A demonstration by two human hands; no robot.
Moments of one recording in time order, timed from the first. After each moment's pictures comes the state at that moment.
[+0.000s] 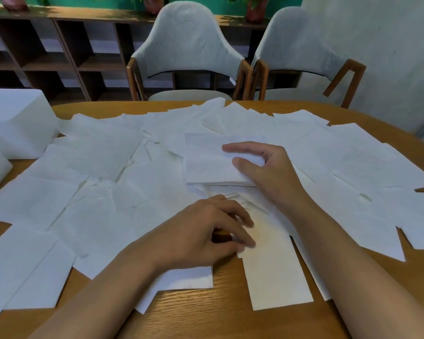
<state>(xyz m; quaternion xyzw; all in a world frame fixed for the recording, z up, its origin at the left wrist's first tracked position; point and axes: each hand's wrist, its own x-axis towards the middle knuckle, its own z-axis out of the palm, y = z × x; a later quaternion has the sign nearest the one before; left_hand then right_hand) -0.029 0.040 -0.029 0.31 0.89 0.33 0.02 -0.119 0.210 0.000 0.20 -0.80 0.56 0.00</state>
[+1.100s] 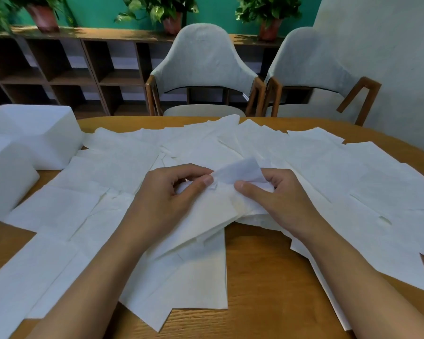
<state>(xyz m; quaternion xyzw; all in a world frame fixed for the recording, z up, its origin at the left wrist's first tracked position) -0.037 -0.013 0.005 0.04 0.87 0.46 -0.19 -0.109 0.203 0.002 0.20 -0.79 0.57 -0.05</state>
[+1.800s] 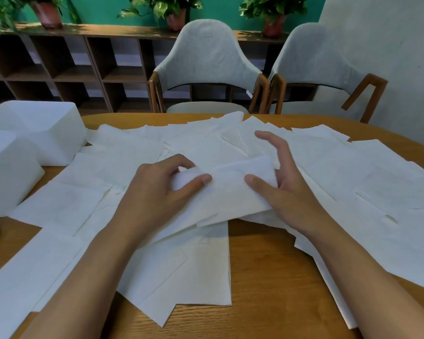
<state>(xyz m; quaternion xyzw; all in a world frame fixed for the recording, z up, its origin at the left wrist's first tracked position) -0.036 -0.028 0.004 -0.03 0.90 0.39 -0.19 -0.111 0.205 0.004 0.28 -0.72 0.63 -0.08</state>
